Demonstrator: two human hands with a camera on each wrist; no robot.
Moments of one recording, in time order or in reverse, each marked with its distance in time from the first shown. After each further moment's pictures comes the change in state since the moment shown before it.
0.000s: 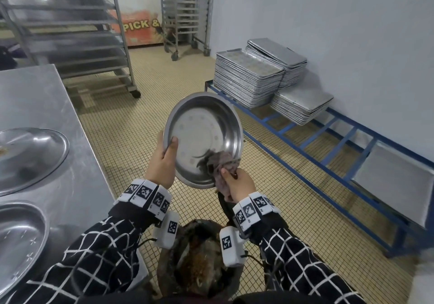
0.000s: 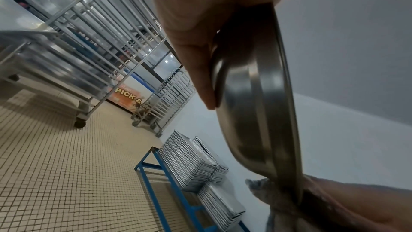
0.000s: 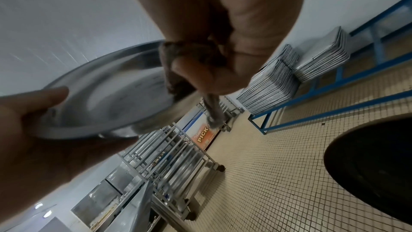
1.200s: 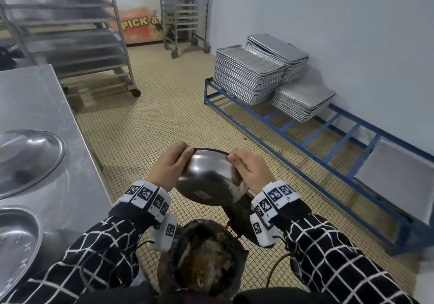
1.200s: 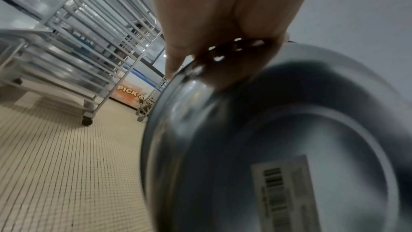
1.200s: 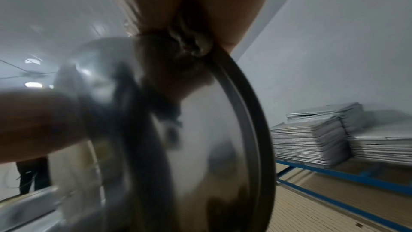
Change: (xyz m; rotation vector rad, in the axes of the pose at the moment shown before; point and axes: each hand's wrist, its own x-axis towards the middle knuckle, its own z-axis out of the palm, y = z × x) left_hand 0.016 -0.011 0.005 0.501 -0.227 0.084; right_hand 0.014 -0.020 -0.057 -0.304 -0.122 -0.778
